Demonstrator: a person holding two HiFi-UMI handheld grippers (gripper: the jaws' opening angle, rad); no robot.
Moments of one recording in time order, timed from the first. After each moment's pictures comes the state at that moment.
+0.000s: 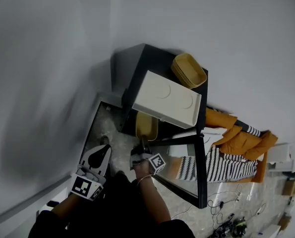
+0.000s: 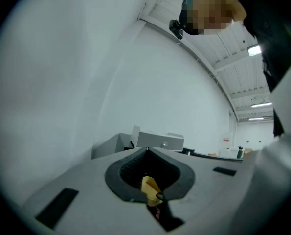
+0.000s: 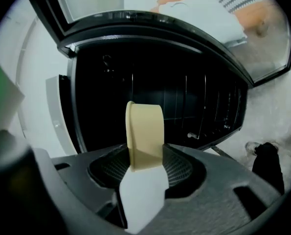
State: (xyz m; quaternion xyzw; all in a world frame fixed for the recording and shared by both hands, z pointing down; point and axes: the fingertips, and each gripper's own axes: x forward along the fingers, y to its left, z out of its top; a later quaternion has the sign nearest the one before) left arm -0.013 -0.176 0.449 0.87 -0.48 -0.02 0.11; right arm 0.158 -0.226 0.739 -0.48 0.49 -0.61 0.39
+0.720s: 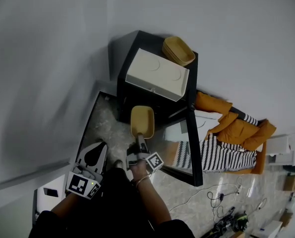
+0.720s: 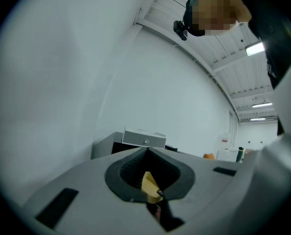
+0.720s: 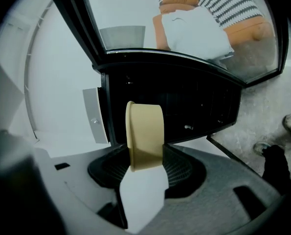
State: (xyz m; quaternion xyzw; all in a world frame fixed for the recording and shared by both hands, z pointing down) left arm 0.010 -0.065 0.424 0.87 -0.49 -0.02 0.11; right arm 0.166 -0.111 0.680 -0.46 0.51 -0.62 0.39
